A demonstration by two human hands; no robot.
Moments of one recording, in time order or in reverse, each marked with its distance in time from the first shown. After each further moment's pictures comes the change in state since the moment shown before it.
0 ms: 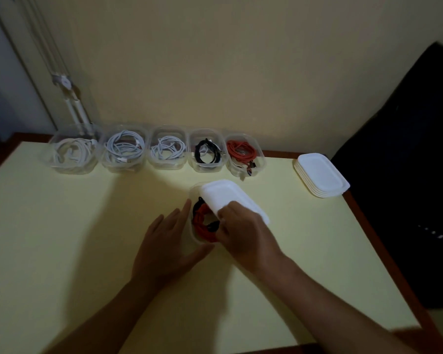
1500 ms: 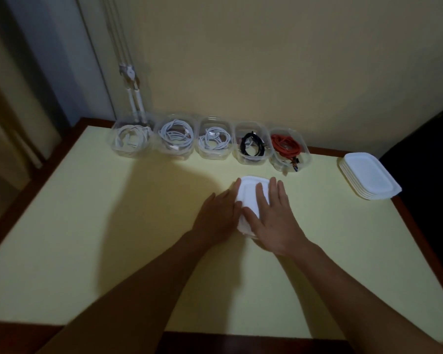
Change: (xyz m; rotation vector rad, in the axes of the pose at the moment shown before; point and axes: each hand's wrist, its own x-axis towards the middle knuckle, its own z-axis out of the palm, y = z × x) left_hand 0.037 0.000 -0.016 -0.239 -0.140 -0.039; right_hand 0.009 0.005 0.047 0.002 -0.403 0.242
